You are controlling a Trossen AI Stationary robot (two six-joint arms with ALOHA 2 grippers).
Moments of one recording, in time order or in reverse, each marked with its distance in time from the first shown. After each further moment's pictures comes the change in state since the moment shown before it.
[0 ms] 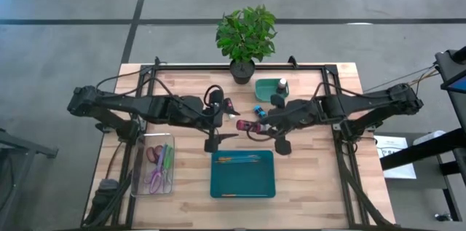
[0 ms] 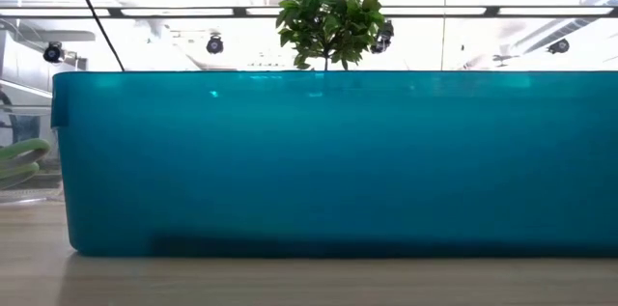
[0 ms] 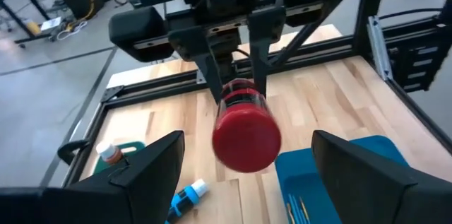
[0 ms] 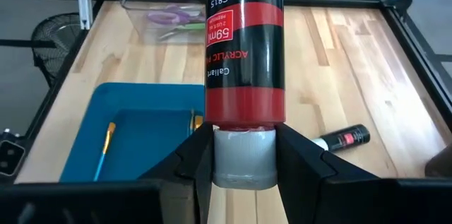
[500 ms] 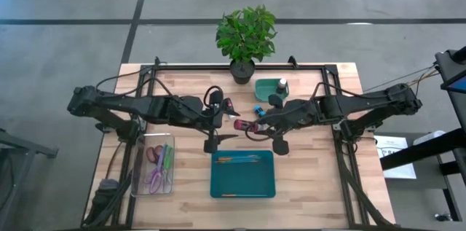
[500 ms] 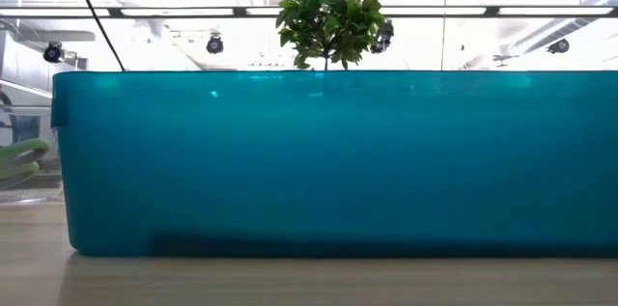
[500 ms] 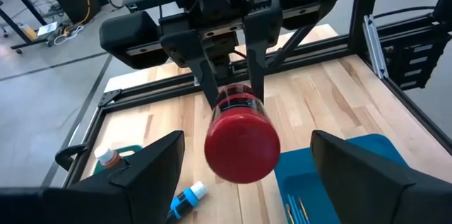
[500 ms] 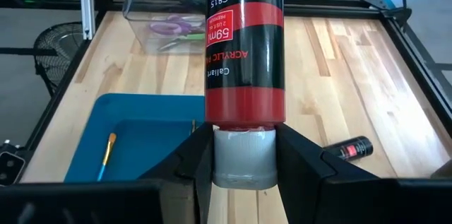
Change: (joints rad) left arm -0.004 -0.002 -0.002 0.004 0.014 0.018; right arm 0.000 0.017 0.003 0.045 0.004 -0.004
